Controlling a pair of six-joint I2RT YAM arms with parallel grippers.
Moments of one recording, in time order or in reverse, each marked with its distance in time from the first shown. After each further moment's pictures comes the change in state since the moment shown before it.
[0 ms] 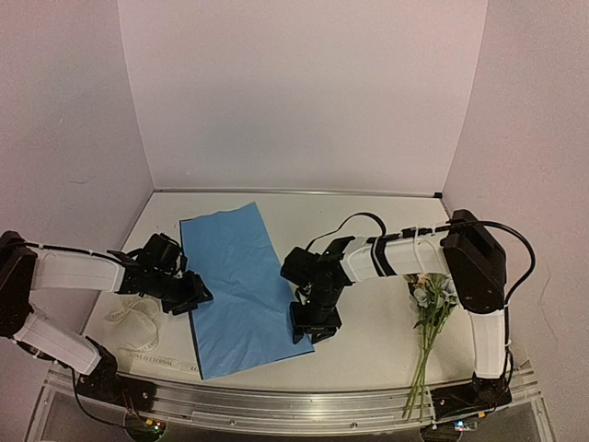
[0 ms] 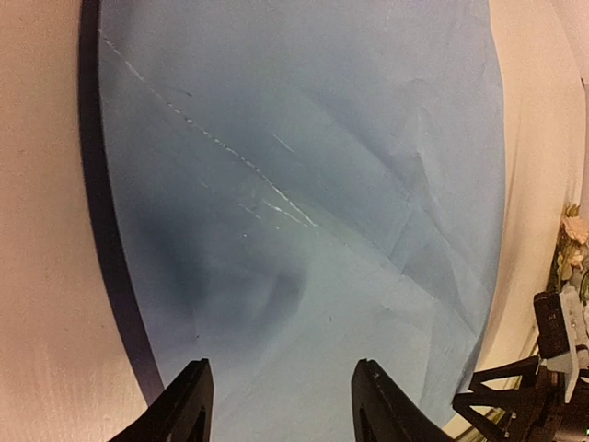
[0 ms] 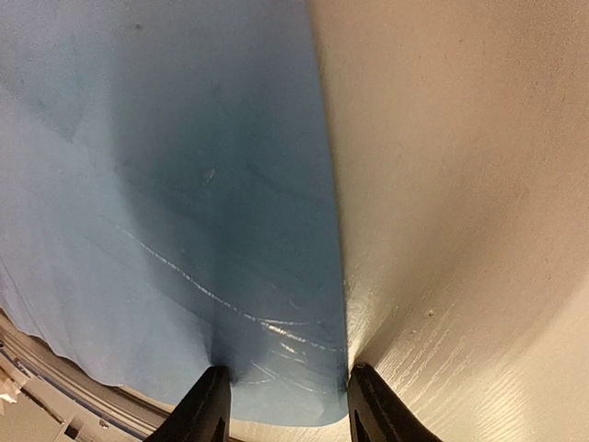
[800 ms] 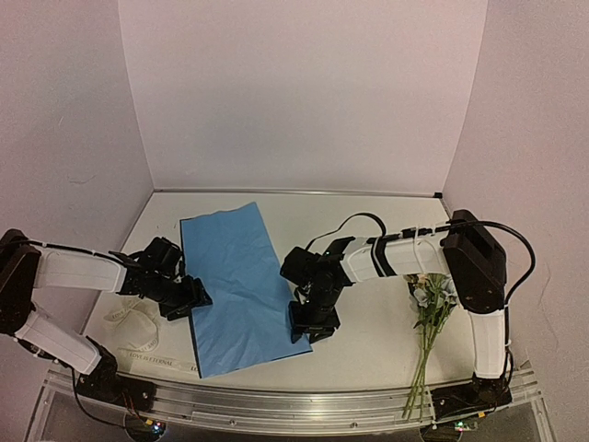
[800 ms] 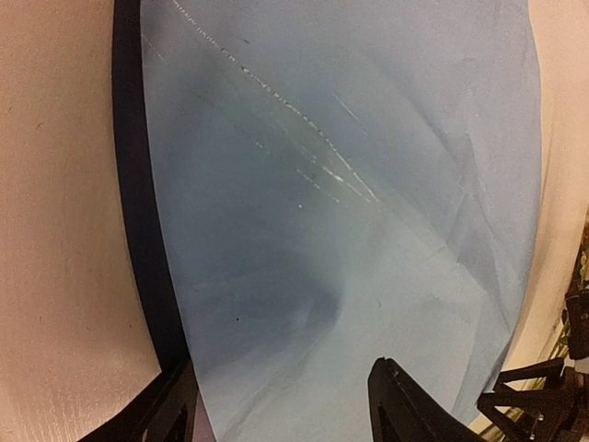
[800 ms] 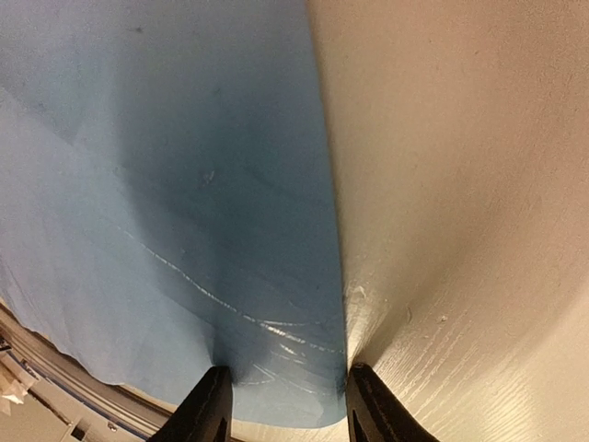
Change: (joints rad) left arm 0.001 0.027 -0.010 -0.031 -0.014 0.013; right arm 0.000 0.000 -0.005 0.026 -0.007 0.017
